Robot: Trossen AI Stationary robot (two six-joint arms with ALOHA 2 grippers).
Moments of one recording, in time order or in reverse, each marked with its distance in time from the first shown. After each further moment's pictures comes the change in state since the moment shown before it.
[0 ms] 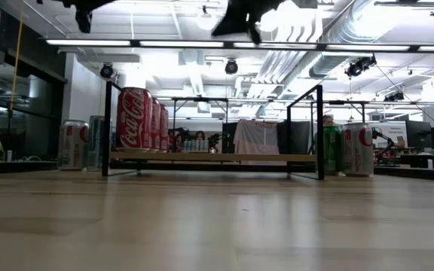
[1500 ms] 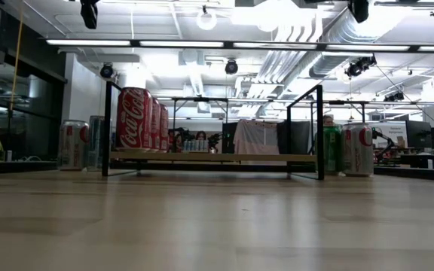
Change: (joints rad) left arm -0.014 0.035 0.001 0.097 0.035 -0.069; right arm 0.431 -0.739 -0.629 0.060 0.624 0.382
